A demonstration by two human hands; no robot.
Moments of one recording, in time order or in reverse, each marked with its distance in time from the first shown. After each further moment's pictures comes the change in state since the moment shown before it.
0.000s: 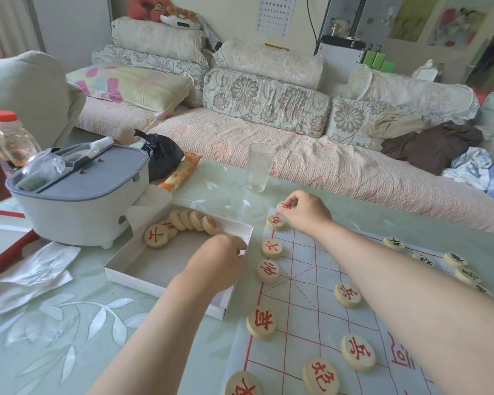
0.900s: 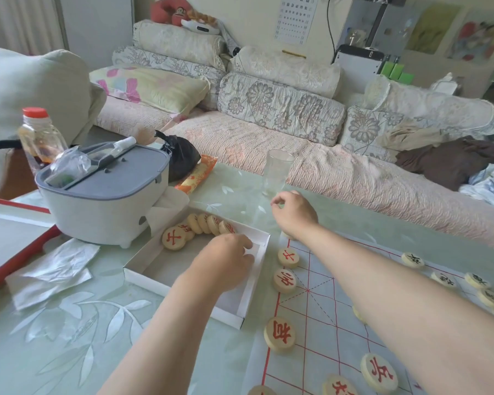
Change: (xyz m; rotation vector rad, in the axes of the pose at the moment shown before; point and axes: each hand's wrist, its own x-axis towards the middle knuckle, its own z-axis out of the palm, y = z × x) left_hand 0.005 -0.019 -0.015 -0.012 0.065 0.011; right_hand 0.007 -0.058 0.031 -0.040 -0.012 -0.125
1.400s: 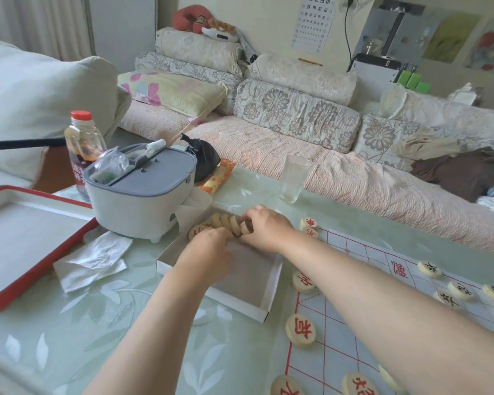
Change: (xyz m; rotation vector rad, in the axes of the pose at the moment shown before) left_hand -0.020 -0.044 -0.037 0.099 0.093 -0.088; right_hand -0.042 -0.085 0.027 -0.249 -0.305 -0.315
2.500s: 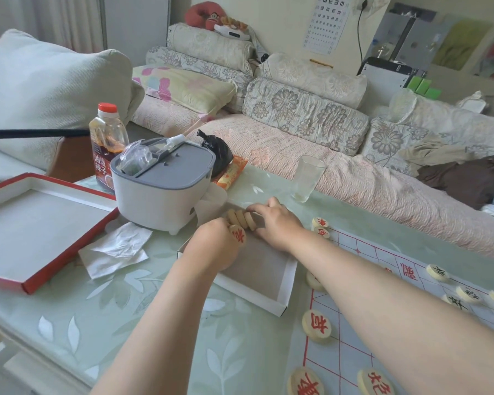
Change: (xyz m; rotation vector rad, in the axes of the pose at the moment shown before) left_hand -0.015 0.002 -0.033 -0.094 0.029 -0.151; right_hand 0.005 -0.012 0.006 -0.017 0.010 0.007
